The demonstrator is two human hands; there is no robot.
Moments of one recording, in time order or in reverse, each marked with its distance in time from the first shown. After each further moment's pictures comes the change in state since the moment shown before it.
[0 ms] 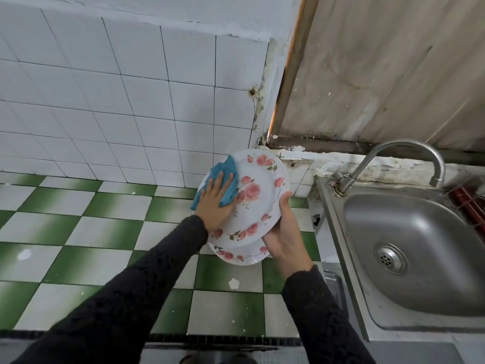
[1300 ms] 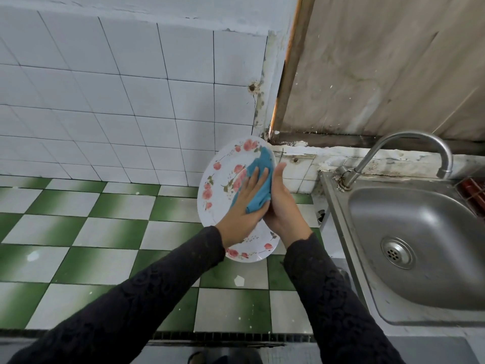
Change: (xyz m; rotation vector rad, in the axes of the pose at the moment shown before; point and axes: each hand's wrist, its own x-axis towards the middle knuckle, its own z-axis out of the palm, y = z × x) left_hand -0.041 0.075 0.004 -0.404 -0.075 0.265; right_hand 0.020 -0.017 0.030 -0.374 -0.043 -0.060
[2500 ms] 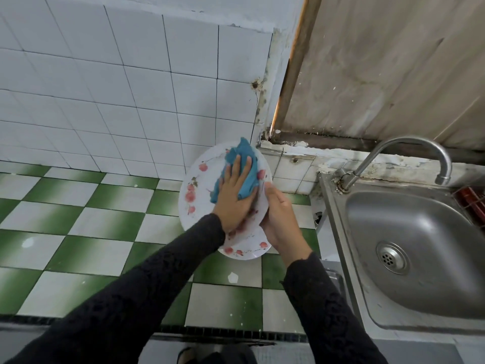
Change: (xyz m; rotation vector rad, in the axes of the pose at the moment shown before) left_hand 0.022 -0.028 0.001 0.353 0.240 -0.036; right_hand -0.024 0.013 -0.011 -0.044 0.102 0.027
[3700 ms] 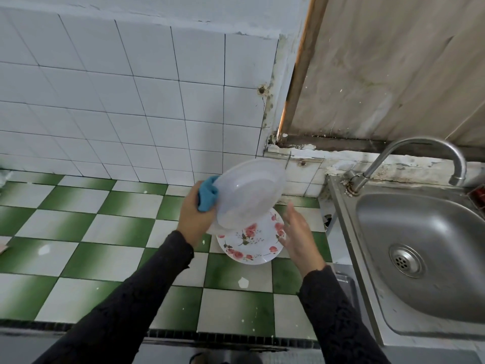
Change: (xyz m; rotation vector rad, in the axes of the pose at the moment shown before) left_hand -0.048 -0.028 -0.068 -0.650 0.290 -0.177; right_hand 0.002 0.025 -0.042 -0.200 0.184 0.090
